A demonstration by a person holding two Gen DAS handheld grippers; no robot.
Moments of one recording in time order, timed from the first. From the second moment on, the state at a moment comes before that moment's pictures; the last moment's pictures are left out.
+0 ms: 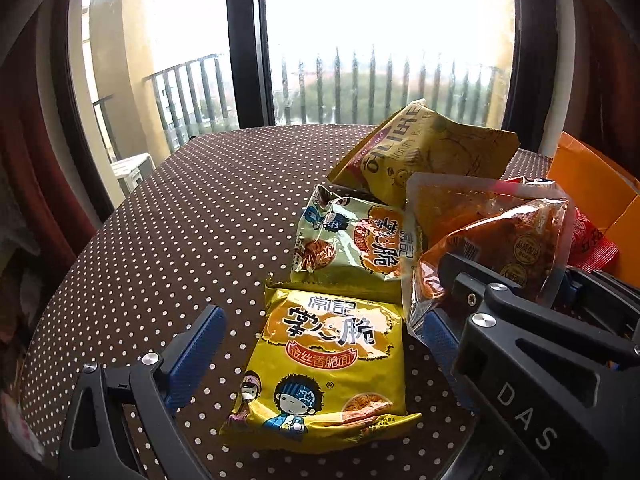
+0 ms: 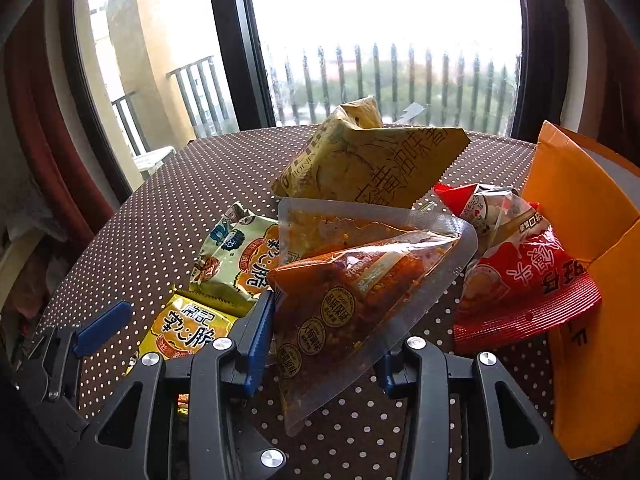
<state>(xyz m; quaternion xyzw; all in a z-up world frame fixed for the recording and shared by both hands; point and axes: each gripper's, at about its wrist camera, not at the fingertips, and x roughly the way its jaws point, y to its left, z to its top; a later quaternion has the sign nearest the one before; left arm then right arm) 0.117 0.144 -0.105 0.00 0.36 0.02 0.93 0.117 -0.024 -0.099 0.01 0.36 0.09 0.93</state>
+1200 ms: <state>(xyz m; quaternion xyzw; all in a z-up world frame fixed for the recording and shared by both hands) 0.094 0.116 -0.105 -0.02 0.38 0.01 0.92 0.085 -0.055 -0.093 0.03 0.35 0.07 0.93</state>
